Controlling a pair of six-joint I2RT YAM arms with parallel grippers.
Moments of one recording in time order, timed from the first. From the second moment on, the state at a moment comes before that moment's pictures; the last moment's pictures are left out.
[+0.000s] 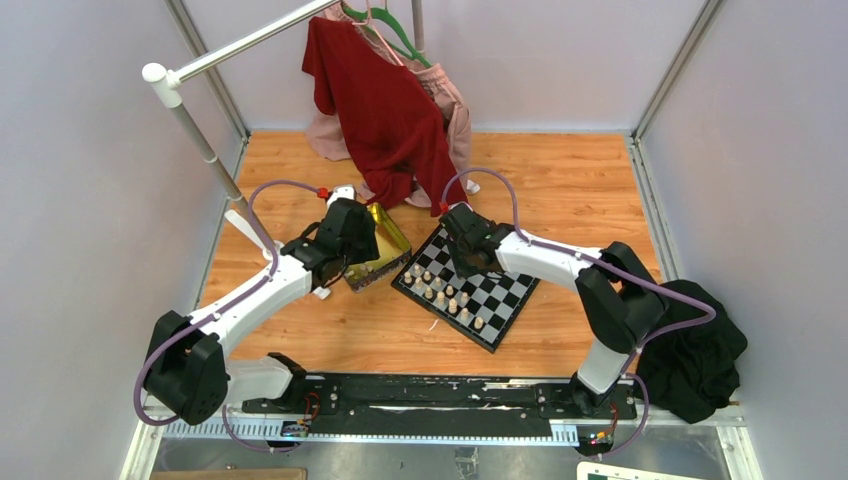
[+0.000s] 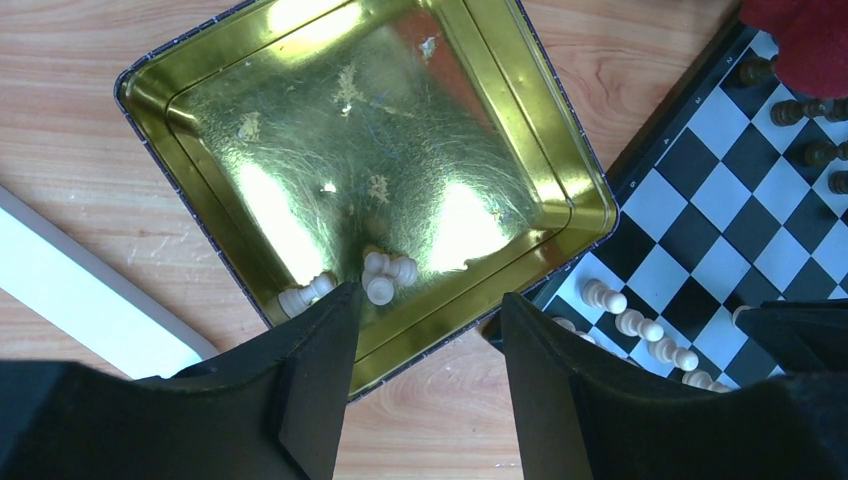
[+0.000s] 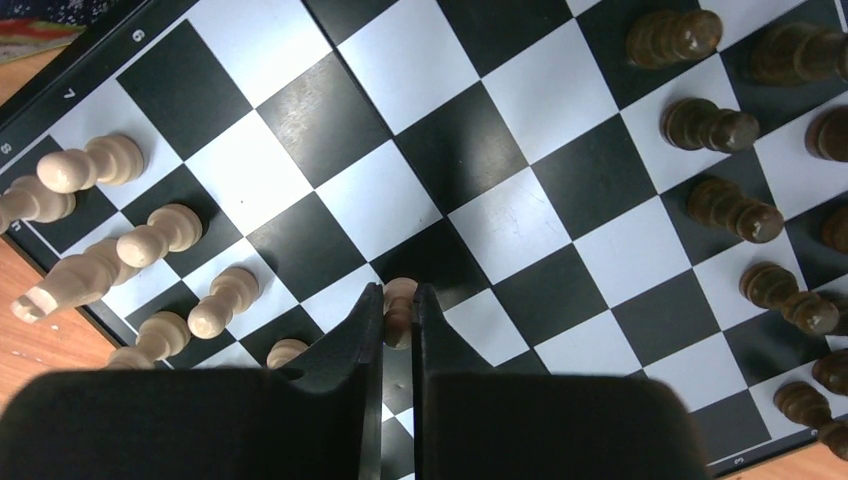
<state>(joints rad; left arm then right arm) -0.52 1.23 0.82 -0.37 -0.31 -0.56 0.76 1.70 1.09 -0.43 0.16 0.32</state>
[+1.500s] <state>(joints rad) -0.51 1.23 0.82 -0.37 -0.30 -0.57 0.90 1.36 0.82 -0.49 0.26 0.35</state>
